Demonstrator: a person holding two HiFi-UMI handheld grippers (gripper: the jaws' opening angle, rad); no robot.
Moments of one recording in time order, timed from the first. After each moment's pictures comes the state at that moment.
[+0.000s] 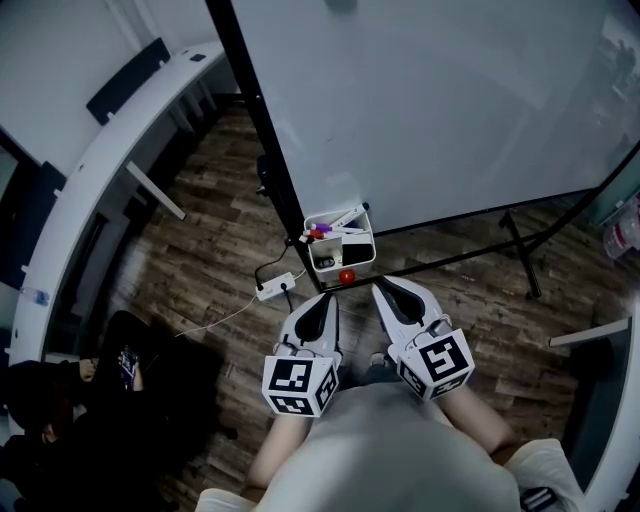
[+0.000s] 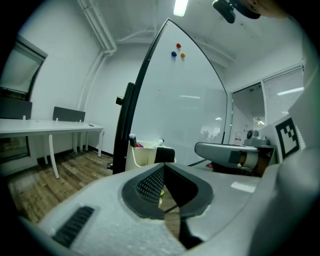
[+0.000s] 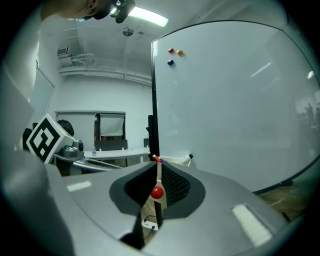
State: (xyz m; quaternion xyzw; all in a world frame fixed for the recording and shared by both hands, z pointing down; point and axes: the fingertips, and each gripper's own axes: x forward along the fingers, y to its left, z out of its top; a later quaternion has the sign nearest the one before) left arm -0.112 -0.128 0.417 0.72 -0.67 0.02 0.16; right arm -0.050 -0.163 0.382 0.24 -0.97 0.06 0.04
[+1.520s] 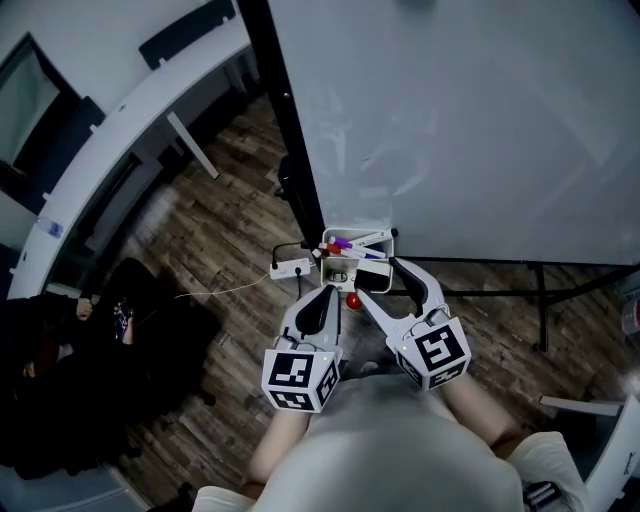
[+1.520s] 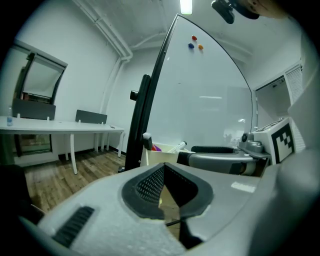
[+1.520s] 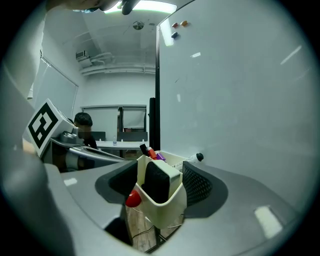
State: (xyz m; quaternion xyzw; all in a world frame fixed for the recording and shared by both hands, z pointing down) left arm -0.146 -0.178 0.432 0.63 -0.76 0.00 0.17; right arm -0.105 -0.227 0.414 0.10 -0.99 0.02 0.08
